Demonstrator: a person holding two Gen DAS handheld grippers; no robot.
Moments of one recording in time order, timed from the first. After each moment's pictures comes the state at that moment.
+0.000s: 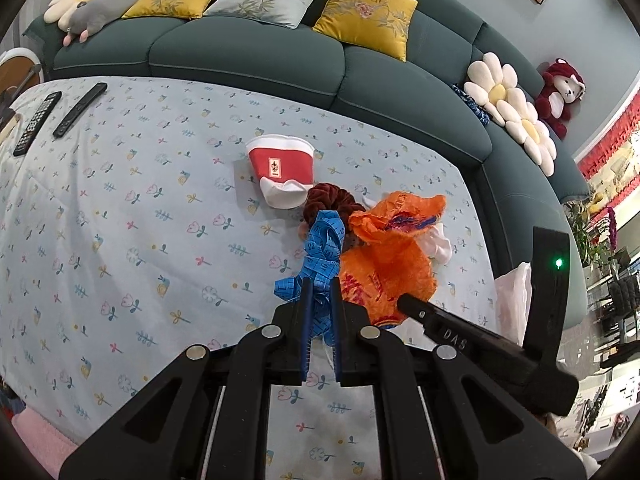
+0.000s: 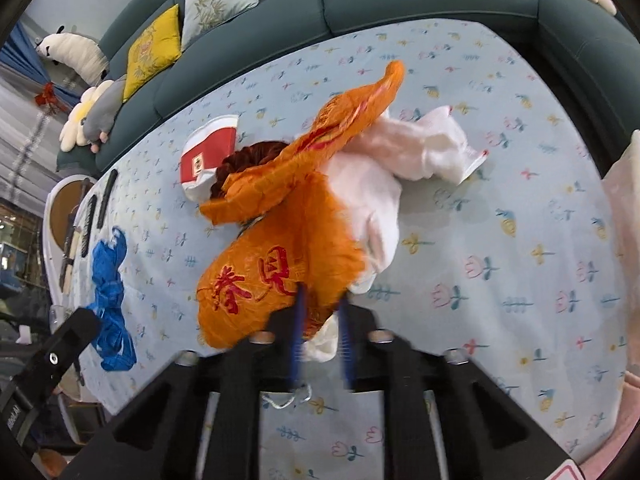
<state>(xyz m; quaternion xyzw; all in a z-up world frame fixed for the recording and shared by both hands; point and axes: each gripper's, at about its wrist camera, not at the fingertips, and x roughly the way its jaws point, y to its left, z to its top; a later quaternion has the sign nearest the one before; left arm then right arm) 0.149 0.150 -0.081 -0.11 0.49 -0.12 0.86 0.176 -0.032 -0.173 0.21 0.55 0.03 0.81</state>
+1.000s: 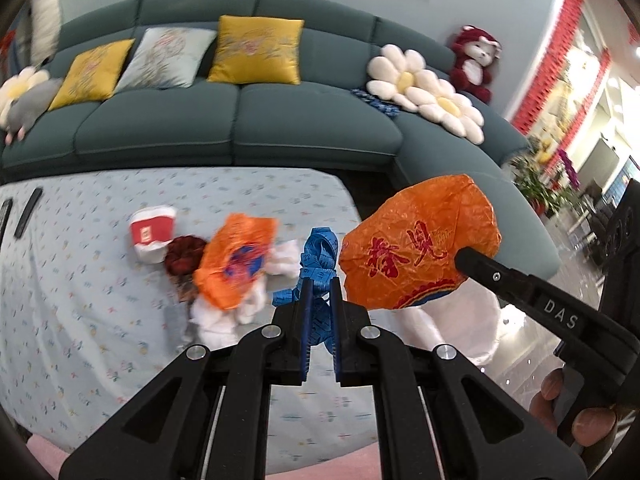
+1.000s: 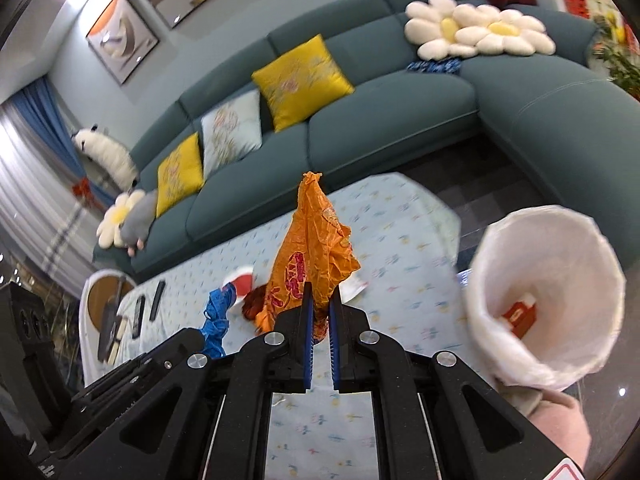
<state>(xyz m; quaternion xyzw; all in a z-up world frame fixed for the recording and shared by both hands) 0.089 -0.005 0.010 -0.03 0.41 -0.24 0.88 0.053 -0.184 -0.010 0.27 0.35 -0.02 0.90</state>
